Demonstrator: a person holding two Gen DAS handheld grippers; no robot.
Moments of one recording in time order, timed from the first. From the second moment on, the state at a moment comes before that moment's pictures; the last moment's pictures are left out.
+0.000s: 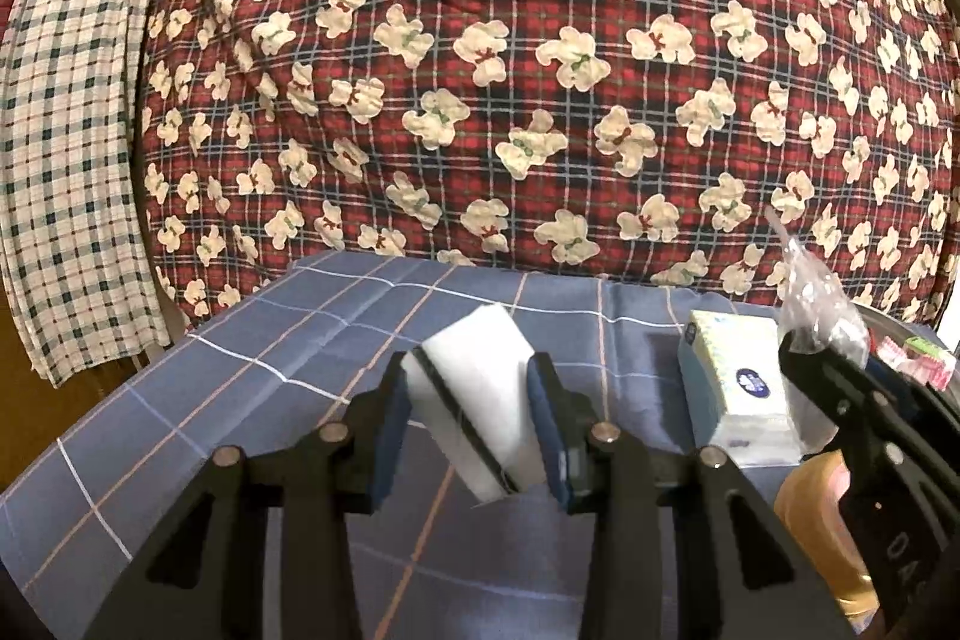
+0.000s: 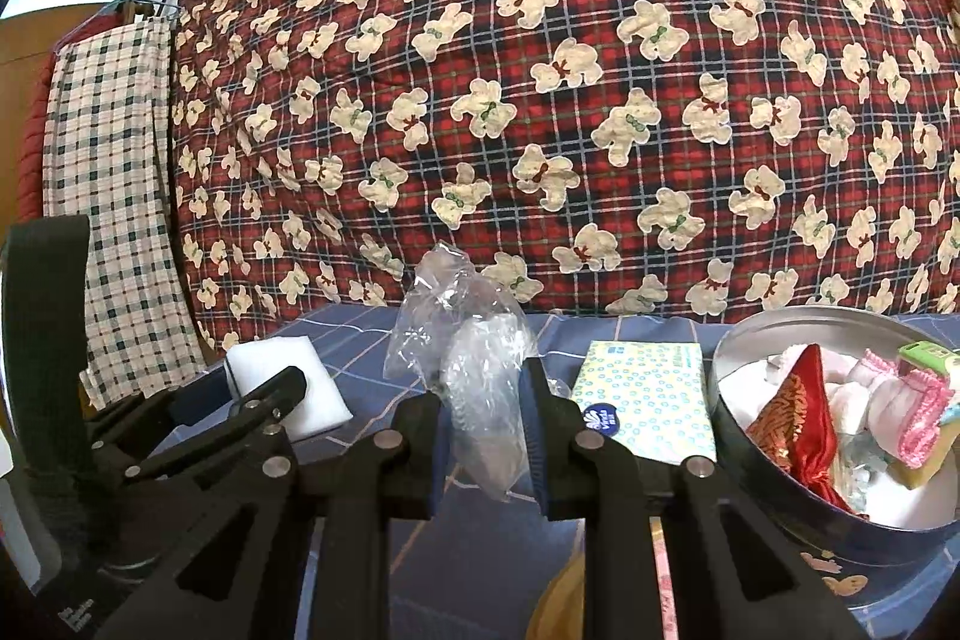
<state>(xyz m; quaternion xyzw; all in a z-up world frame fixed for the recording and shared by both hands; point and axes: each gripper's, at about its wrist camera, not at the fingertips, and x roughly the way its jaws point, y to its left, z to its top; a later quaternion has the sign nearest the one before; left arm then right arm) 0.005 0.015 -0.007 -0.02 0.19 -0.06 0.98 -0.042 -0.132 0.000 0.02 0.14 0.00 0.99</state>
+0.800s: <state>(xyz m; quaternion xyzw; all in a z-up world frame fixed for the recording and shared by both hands) -0.022 -0.013 -0.008 -0.02 0.20 -0.08 0.98 -0.077 -0.152 0.006 0.00 0.11 0.01 0.99</state>
